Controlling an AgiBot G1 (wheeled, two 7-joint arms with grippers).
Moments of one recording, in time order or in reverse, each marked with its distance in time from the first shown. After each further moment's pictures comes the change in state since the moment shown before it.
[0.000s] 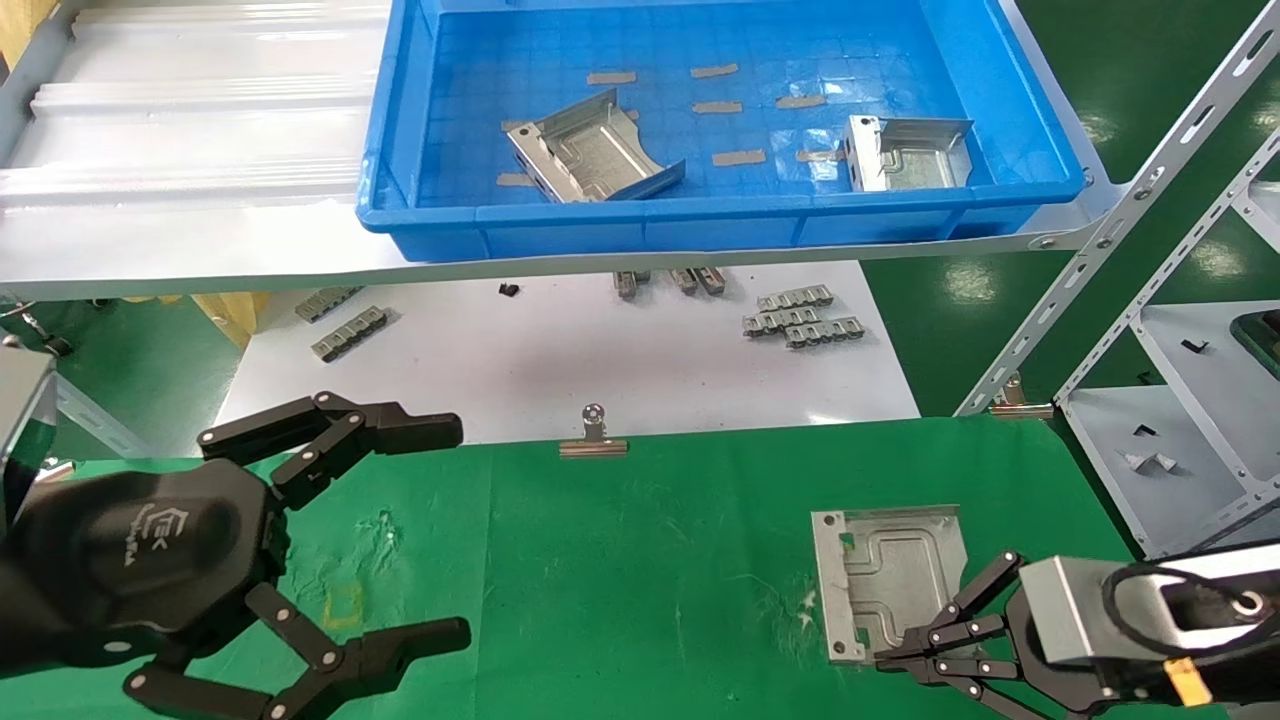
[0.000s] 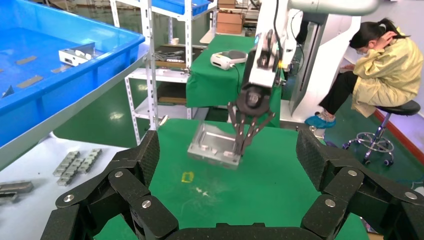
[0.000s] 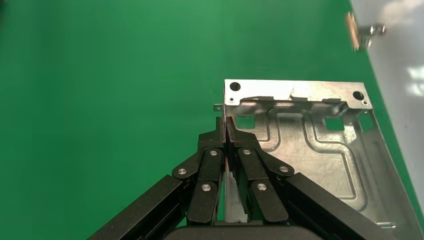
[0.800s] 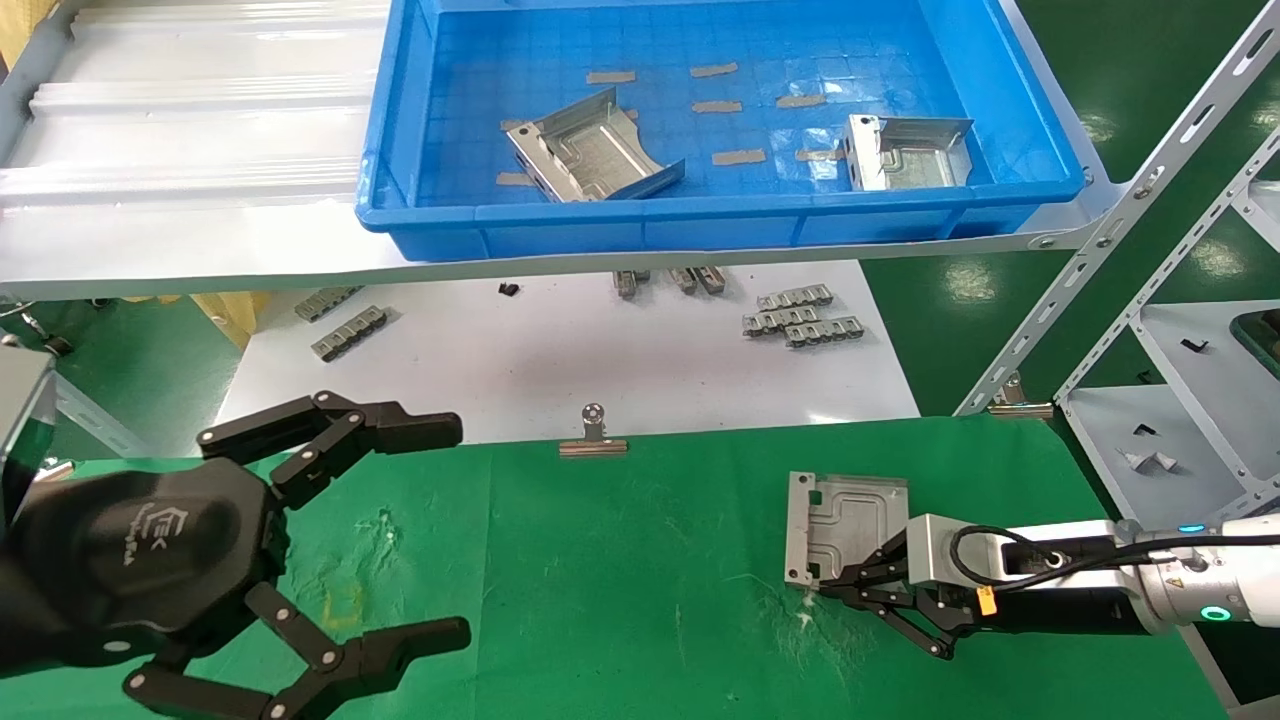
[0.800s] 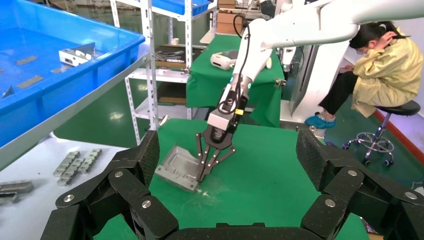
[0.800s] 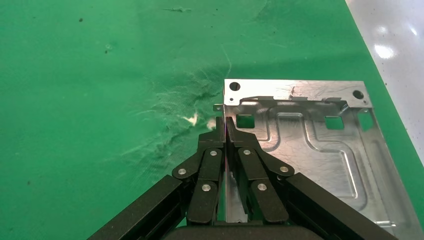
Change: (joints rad) left arm 0.000 0.000 0.000 0.000 0.000 0.000 0.000; right arm -0.097 -0.271 0.000 -0.529 -0.007 0.123 -0.337
